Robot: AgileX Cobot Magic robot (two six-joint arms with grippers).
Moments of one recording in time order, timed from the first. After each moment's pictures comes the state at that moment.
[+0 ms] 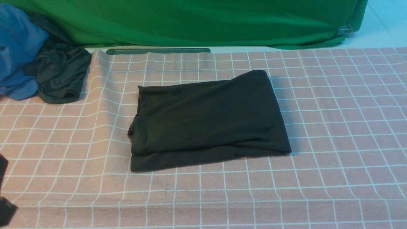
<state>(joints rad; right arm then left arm) 0.15 -0.01 -0.69 0.19 0.37 -0.21 0.04 0.10 -0.16 -0.03 0.23 -0.26</state>
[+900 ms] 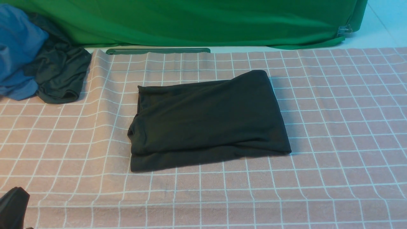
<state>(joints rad) 0.15 -0.01 -0.69 0.19 0.37 -0.21 0.05 0.00 0.01 -0.03 0.23 -0.25</state>
